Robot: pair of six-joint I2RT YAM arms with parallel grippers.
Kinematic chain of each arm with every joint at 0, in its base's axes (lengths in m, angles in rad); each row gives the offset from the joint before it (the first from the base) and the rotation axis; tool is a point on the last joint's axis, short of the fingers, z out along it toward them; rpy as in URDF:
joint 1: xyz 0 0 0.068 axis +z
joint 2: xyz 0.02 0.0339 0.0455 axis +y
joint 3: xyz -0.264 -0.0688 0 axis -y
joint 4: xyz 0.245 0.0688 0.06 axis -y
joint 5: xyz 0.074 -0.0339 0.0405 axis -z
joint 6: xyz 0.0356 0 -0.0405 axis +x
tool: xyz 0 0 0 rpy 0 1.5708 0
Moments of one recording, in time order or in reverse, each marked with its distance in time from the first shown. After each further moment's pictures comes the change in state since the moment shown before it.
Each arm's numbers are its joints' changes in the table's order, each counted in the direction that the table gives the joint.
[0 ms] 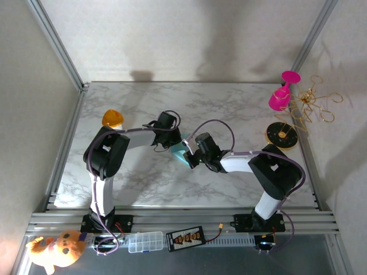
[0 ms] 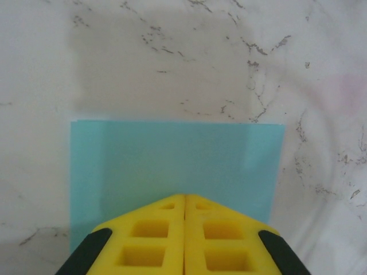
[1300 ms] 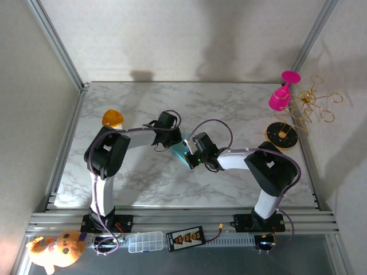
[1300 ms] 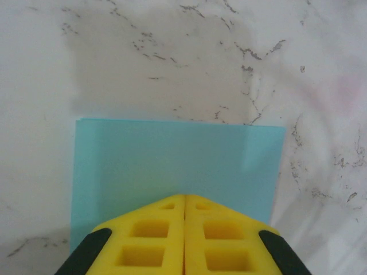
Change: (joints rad) left arm -0.001 0.010 0.010 0.005 0.005 -0.001; right arm 0.000 0.051 0.055 -0.116 0.029 0.089
